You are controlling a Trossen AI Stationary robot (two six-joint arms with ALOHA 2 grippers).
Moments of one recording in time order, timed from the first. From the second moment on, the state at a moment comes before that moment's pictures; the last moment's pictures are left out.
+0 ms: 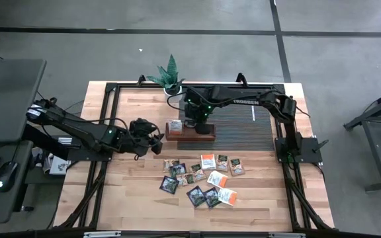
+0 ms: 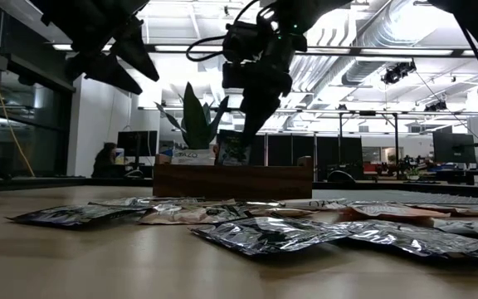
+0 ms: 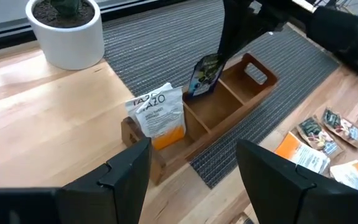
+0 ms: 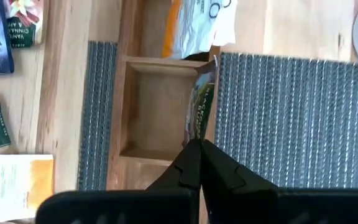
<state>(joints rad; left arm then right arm) -0.31 1.11 0.78 -0.51 -0.77 -0.99 -0.29 2.03 1.70 -0.86 -0.16 -0.34</state>
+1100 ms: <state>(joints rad) -0.31 1.13 0.78 -0.51 -0.63 -0.94 -0.26 1.90 1.71 -0.89 -0.24 -0.21</state>
